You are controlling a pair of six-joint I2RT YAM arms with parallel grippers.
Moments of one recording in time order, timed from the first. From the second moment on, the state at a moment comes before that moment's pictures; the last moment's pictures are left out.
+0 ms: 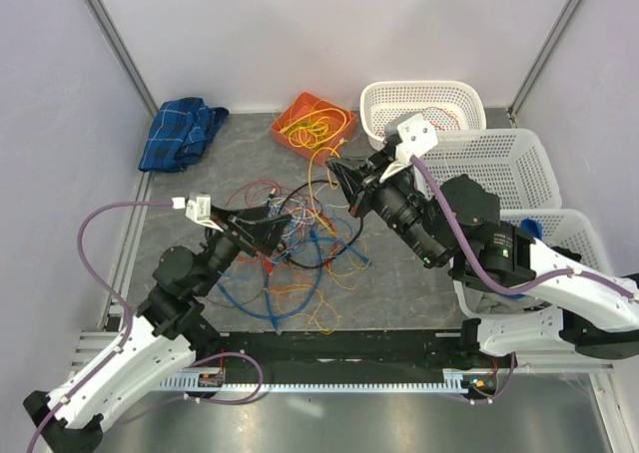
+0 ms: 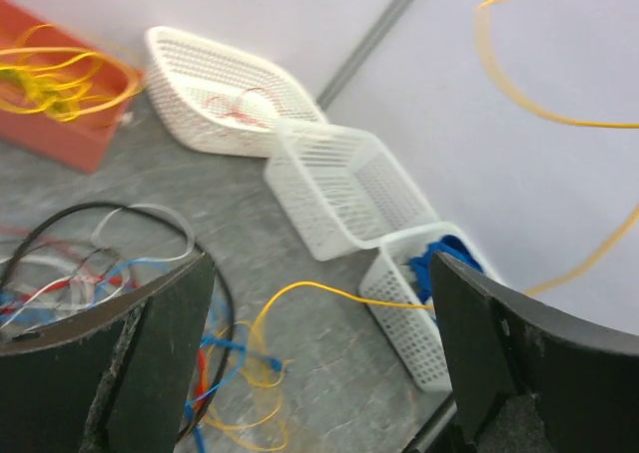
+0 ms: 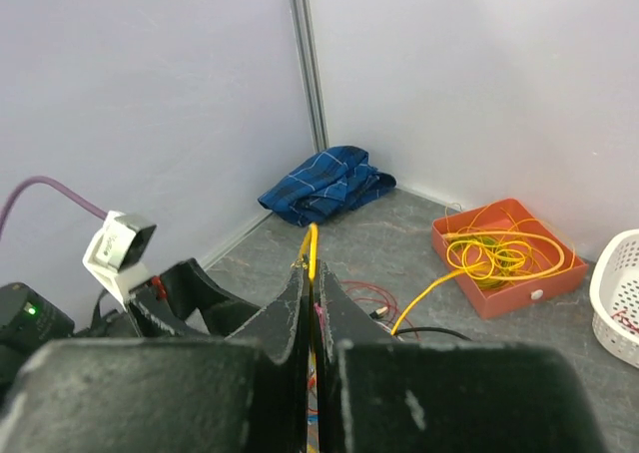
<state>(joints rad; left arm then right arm) -0.71 0.44 0.50 0.11 -0.14 -0.62 1.32 1.17 1.56 -0.21 0.63 0.05</state>
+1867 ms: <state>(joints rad) -0.74 1.06 1.16 0.15 0.02 -0.44 1.32 1.12 1.33 -0.27 0.70 0.14</state>
